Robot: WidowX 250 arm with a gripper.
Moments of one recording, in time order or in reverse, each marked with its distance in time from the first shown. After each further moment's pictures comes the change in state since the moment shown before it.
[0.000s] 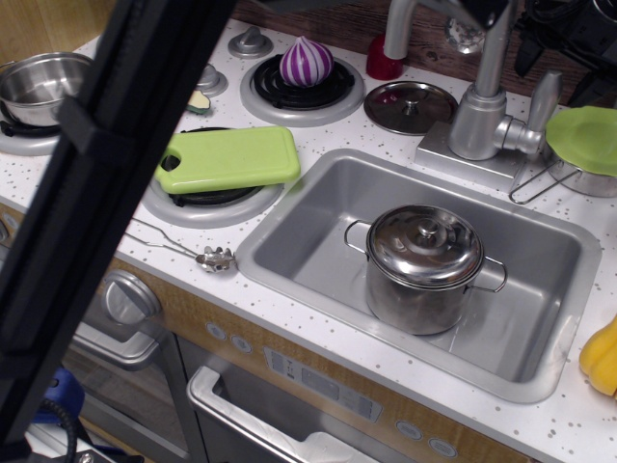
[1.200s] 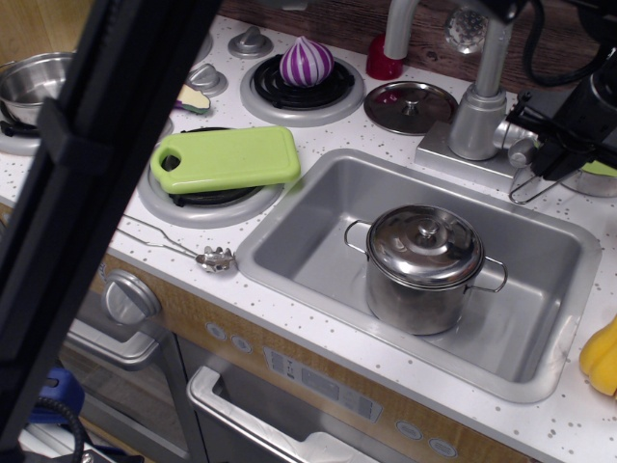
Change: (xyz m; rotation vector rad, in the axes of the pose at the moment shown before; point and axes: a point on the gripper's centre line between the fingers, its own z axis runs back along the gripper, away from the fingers) arm -0.066 -0.032 -0.009 -0.033 0.129 0.105
